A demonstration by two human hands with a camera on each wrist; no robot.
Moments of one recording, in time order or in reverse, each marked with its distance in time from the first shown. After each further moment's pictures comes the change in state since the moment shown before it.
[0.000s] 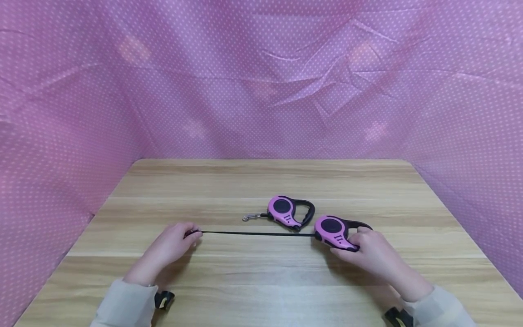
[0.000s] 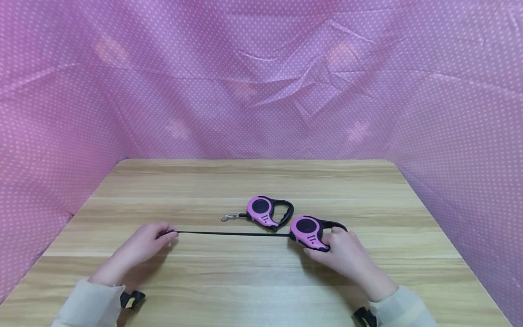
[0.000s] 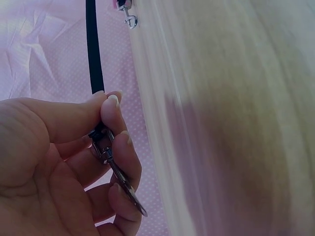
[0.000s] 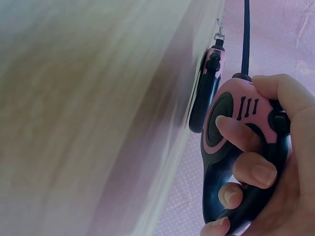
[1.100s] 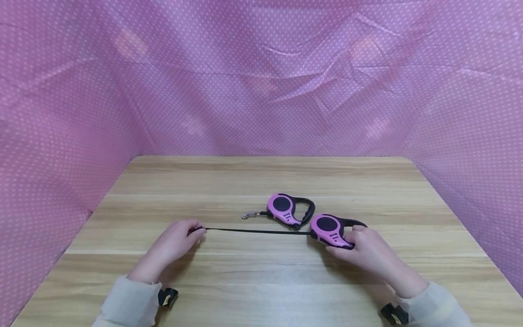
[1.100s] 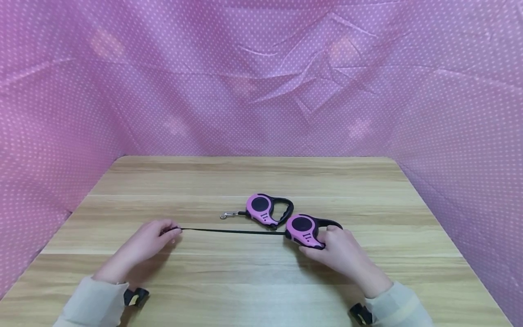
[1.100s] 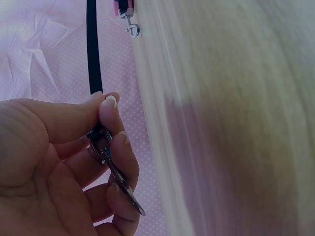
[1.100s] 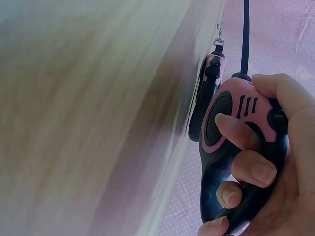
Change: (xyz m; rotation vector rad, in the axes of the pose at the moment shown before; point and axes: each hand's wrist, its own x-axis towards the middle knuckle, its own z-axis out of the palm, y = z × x) left_hand 0.005 0.008 0.004 -0.007 -0.007 -0.003; right_hand 0.007 -0.001 0.006 -0.003 -0.026 -0.038
